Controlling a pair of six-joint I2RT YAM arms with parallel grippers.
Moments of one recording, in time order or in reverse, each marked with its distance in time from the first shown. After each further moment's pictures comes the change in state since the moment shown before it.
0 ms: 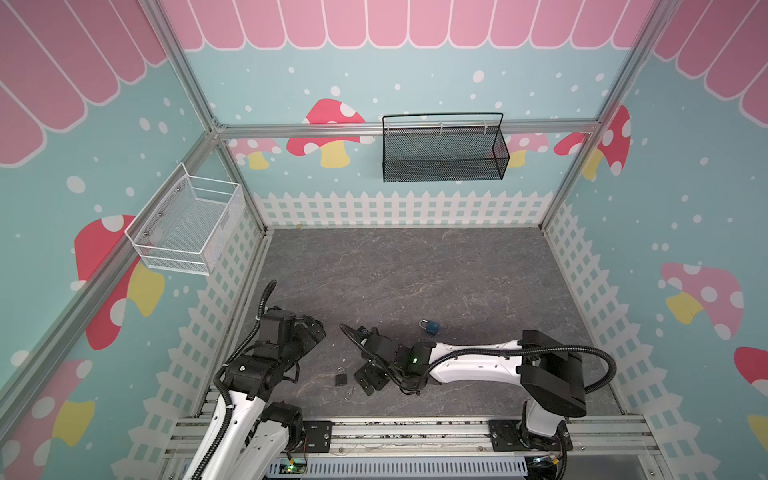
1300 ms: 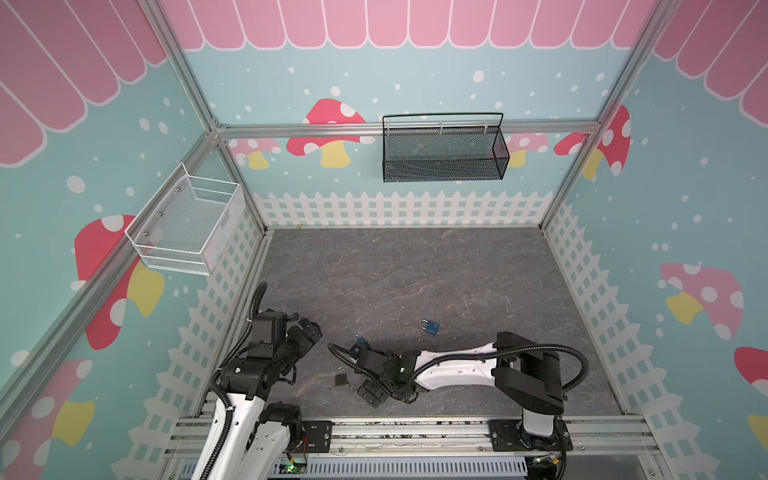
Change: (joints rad) left arm 0.070 -0.001 0.002 -0.029 0.117 0.002; right arm 0.019 0.077 -0.011 -0.091 0.049 -0.119
